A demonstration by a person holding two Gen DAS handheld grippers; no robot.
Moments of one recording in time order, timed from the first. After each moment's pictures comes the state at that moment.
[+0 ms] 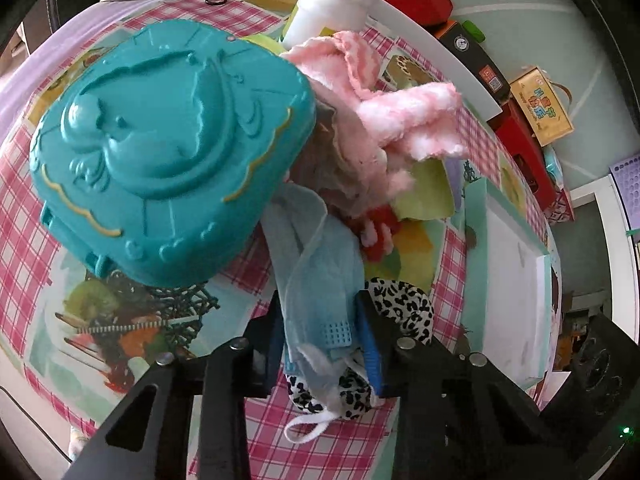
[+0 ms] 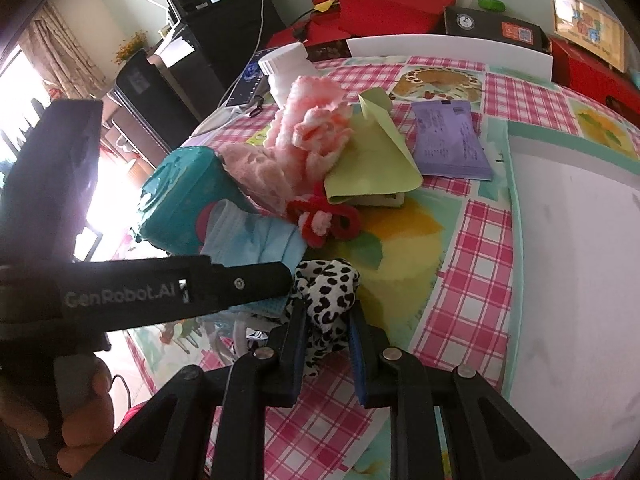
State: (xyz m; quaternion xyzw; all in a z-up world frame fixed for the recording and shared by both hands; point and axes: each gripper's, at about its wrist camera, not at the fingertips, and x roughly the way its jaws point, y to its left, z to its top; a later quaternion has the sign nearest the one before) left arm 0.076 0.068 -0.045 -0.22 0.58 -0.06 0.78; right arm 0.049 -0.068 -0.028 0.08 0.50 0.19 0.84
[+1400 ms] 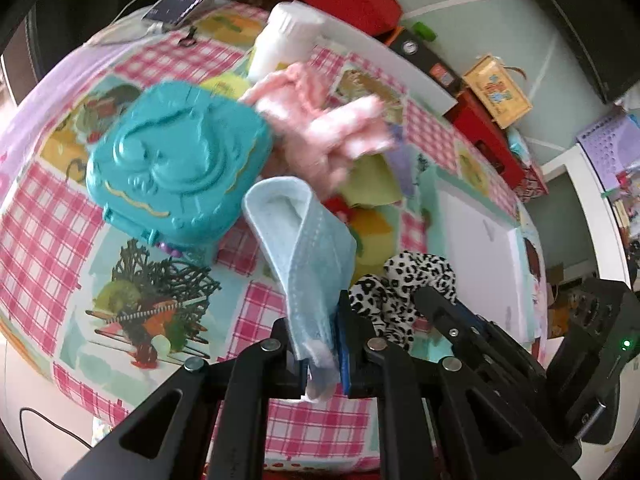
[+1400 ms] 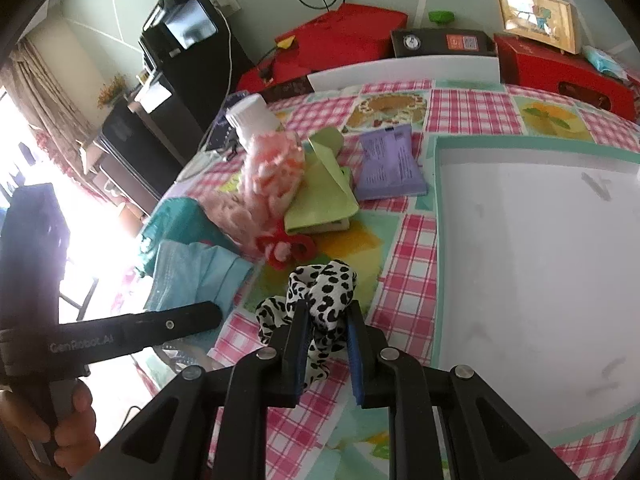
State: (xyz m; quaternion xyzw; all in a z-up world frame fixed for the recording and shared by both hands) left arm 0.029 0.085 0.005 -0.19 0.55 -0.12 0.81; right arm 0.023 -0.108 0.006 0.13 0.45 0.15 0.87
